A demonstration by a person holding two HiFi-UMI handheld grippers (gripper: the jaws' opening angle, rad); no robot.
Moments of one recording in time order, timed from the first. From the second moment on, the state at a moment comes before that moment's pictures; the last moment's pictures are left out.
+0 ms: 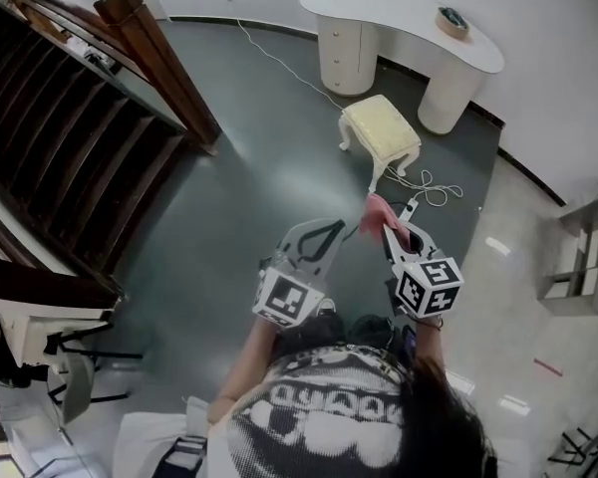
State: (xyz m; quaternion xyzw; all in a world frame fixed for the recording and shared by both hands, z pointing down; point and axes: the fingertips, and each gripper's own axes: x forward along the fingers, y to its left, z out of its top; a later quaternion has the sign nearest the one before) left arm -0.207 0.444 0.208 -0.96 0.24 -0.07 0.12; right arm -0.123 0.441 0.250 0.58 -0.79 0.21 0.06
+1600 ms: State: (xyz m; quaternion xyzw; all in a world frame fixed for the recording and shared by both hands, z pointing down) left arm -0.028 0.148 0.238 -0.93 0.33 -0.12 0.10; right arm 0.076 0.134 0.298 0.51 -0.82 0.25 0.09
